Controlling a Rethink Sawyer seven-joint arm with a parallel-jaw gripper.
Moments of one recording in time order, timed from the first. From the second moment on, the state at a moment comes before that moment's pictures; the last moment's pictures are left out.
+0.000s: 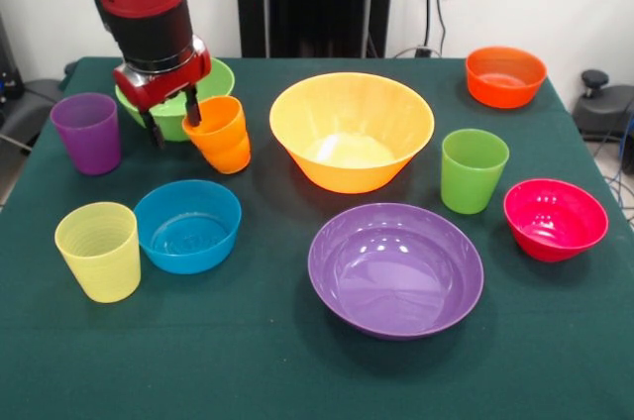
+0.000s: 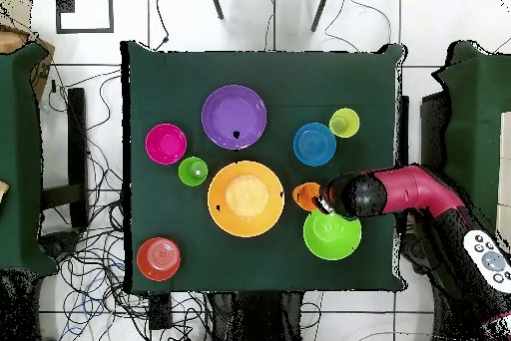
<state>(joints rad) -1.09 -0.48 0.79 1.72 -0.95 0.91 1.15</state>
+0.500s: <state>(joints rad) -1.05 -0.48 0.74 1.72 -0.97 0.86 1.15</state>
